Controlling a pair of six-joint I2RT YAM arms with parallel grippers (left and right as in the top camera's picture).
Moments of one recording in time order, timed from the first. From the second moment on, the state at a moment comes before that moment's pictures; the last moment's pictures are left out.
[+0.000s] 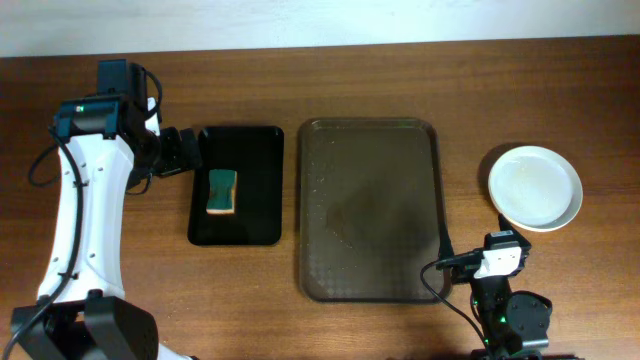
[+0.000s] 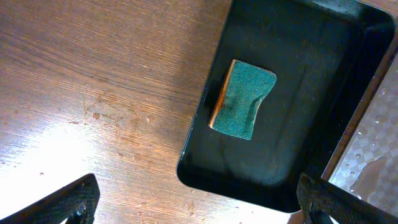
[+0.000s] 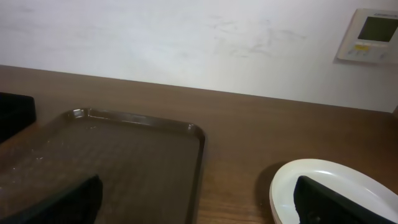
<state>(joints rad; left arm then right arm) 0.07 1.71 1.68 -1.30 -0.03 -0.22 0.04 0.01 0.01 -0.07 -0.03 -0.09</state>
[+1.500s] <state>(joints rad) 0.01 0.08 0.22 0.01 -0.06 -0.22 0.04 0.01 0.01 -0.07 -0.03 -0.09</state>
